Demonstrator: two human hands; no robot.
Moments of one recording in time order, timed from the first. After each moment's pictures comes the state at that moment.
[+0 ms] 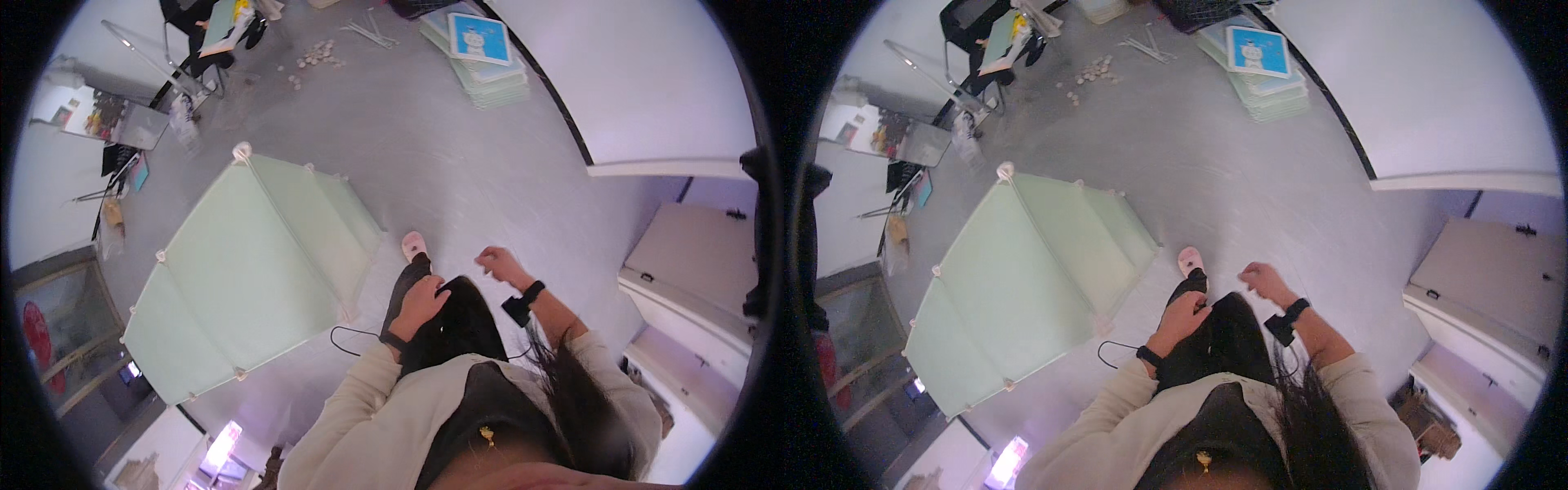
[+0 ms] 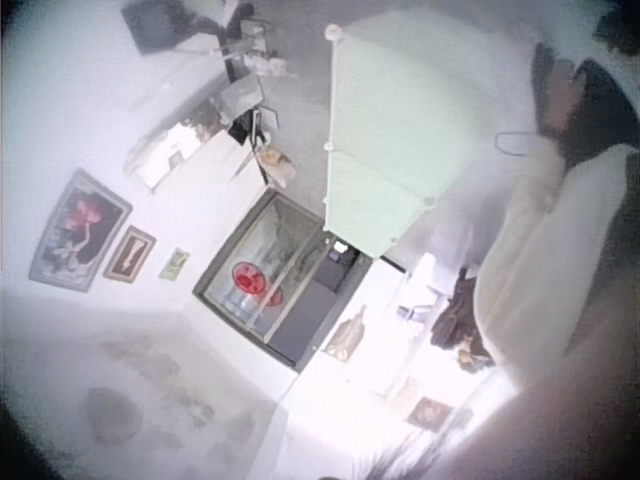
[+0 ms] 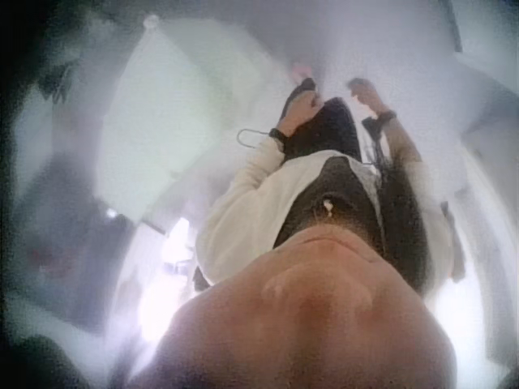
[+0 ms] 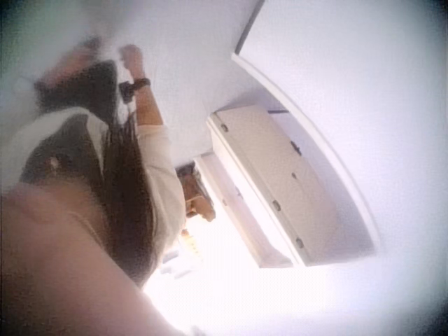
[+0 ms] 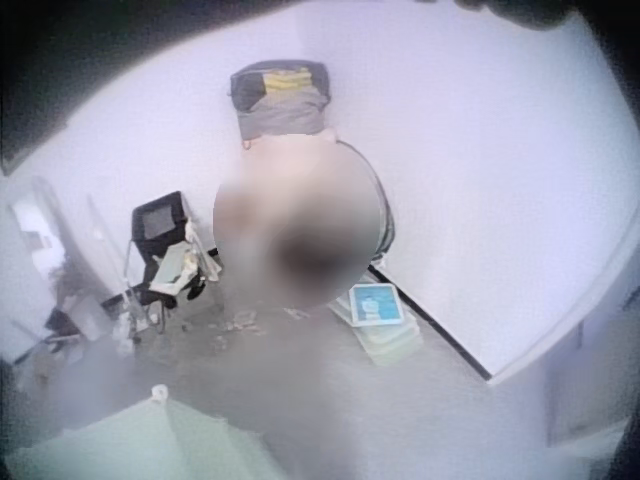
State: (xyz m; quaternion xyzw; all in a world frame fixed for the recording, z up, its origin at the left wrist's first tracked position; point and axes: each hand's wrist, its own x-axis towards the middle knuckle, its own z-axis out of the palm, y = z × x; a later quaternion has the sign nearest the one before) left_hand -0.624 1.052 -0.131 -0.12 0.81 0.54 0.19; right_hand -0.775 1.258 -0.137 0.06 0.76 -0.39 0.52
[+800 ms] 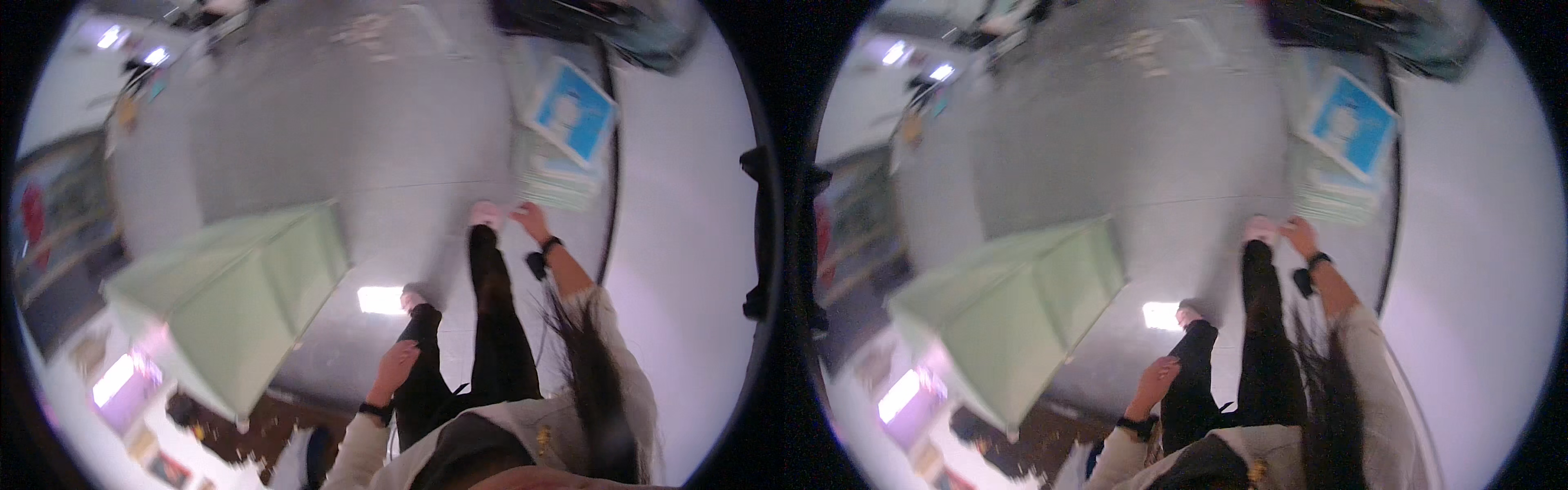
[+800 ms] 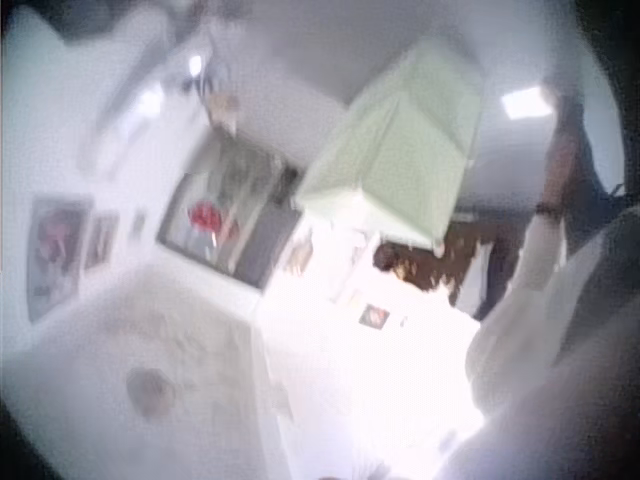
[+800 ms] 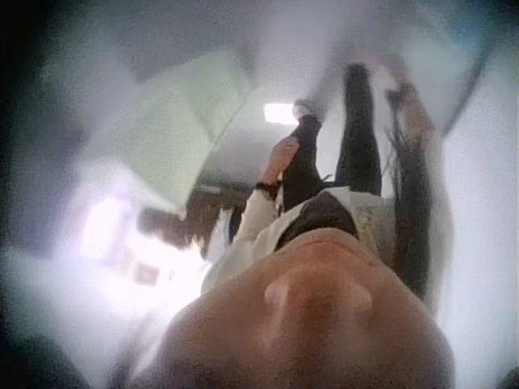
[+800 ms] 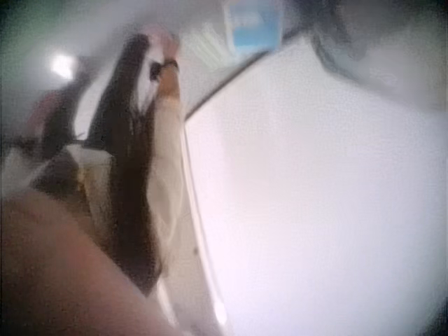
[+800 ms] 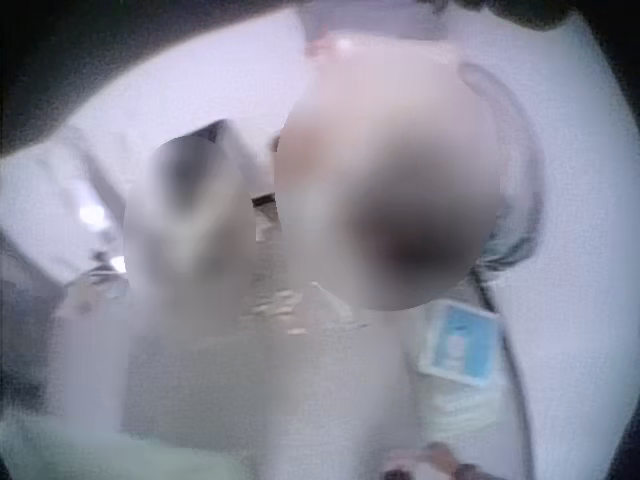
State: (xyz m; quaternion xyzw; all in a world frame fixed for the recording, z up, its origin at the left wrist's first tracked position) left_hand -0.974 1.108 -0.239 -0.57 0.53 0.60 0.17; right_hand -1.411 1.193 -0.521 -0.22 0.86 -0.17 0.44
